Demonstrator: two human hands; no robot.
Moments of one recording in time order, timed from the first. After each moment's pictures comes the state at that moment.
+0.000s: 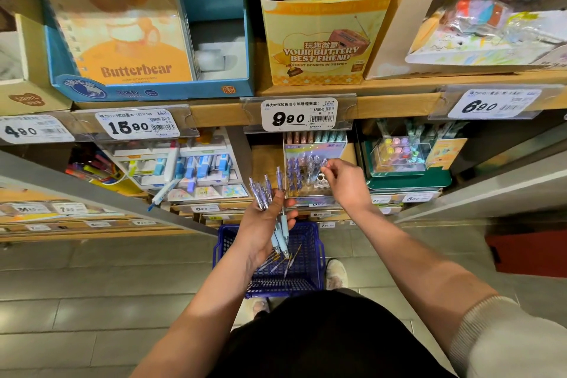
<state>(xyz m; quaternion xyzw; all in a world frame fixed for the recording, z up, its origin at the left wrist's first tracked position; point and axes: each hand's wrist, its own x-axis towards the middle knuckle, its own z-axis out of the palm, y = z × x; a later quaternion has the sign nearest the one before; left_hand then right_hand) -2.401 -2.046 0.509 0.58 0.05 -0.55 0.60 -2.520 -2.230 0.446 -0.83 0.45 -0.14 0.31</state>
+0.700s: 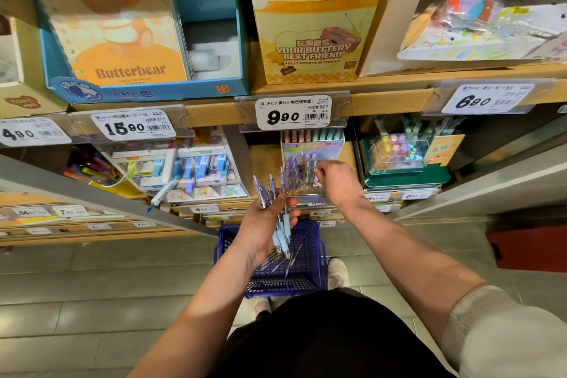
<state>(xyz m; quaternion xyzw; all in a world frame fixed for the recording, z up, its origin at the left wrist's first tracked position) -2.406 -2.050 0.515 0.58 0.05 -0.56 0.59 -2.507 -2.228 0.452 -0.87 0.43 -0.02 0.24</state>
